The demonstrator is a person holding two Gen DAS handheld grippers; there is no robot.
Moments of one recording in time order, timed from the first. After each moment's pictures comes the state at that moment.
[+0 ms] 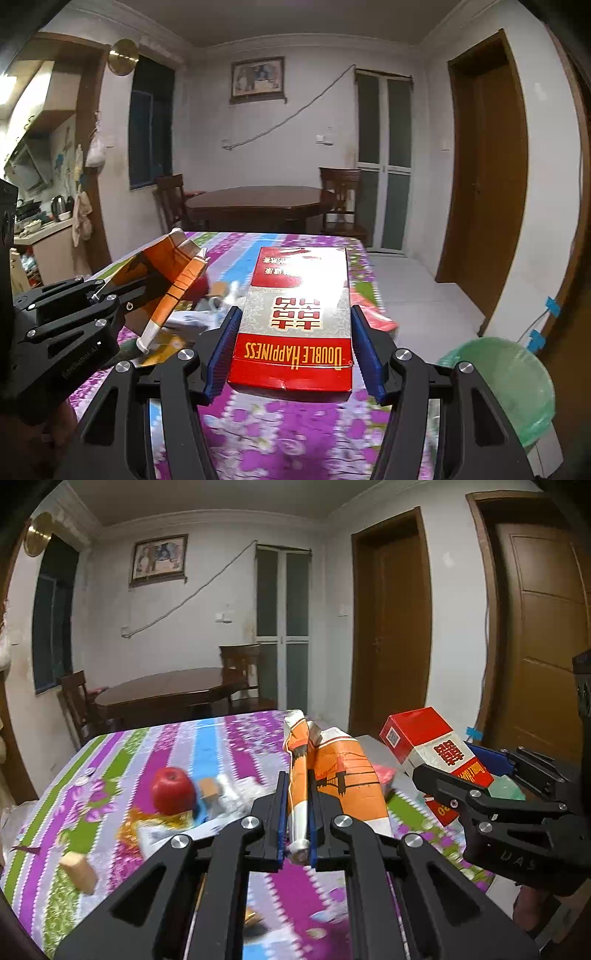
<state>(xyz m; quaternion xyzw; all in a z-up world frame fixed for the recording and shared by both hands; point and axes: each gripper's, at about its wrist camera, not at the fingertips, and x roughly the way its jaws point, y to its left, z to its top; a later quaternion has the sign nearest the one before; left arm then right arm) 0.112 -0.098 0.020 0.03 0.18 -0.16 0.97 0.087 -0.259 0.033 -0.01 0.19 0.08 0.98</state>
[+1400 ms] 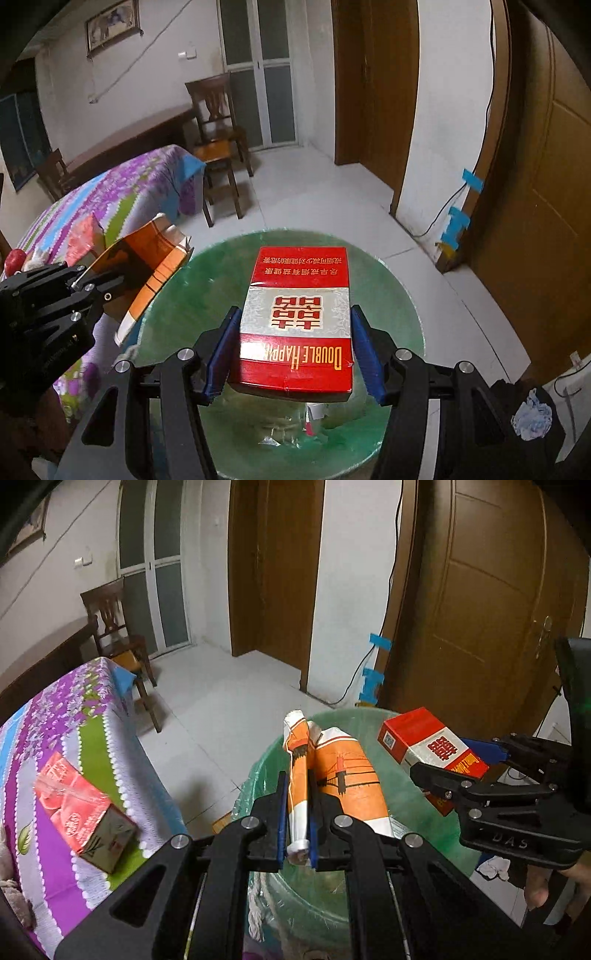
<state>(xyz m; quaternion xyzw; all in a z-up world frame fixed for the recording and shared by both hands) 0.239 -0.401 -0.077 0.11 0.34 -0.35 0.87 0.174 -0.599 -0.093 0.08 0.39 -0.10 0.91</state>
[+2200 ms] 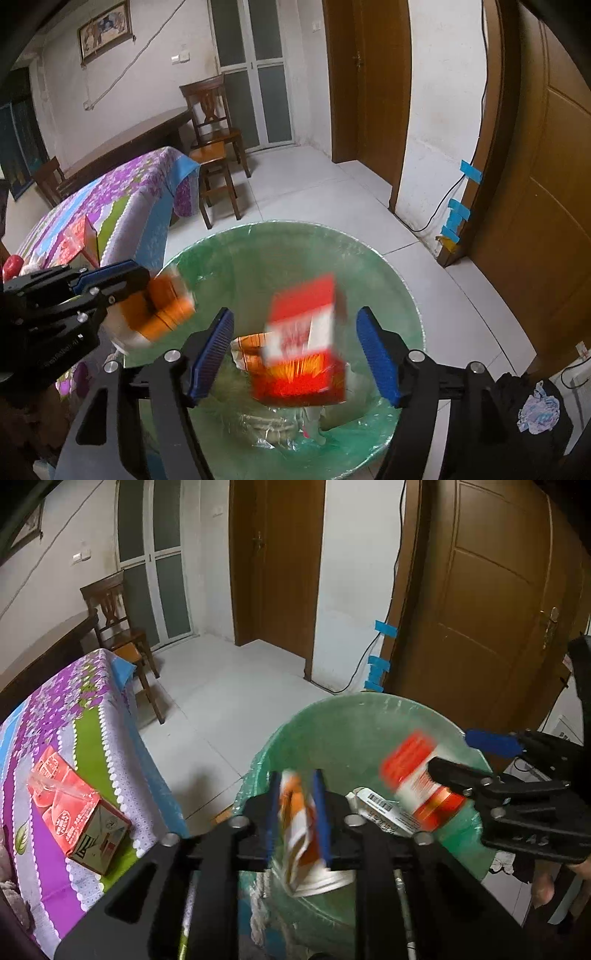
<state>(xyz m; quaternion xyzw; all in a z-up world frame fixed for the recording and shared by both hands) 0.248 -0.409 -0.086 0.13 0.36 -0.33 0.86 0.174 -0.593 -0.103 0.10 0.38 -0.10 0.91</state>
